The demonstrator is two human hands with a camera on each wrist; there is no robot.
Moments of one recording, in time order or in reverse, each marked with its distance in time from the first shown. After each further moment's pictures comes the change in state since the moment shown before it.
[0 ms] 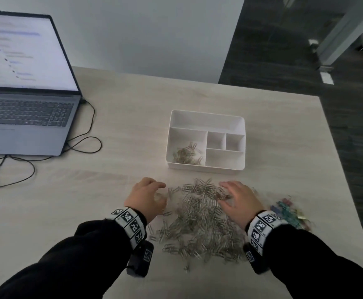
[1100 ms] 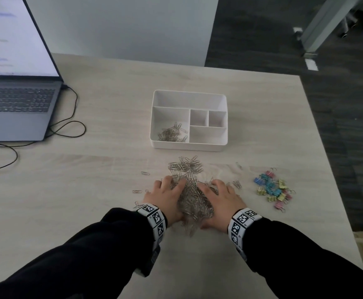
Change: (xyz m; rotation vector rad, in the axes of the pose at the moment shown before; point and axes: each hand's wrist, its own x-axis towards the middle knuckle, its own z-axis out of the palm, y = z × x) left_hand -0.044 0.047 0.077 0.474 -0.168 0.224; right_hand -0.057 0.004 0.047 -0.272 -0.211 0.027
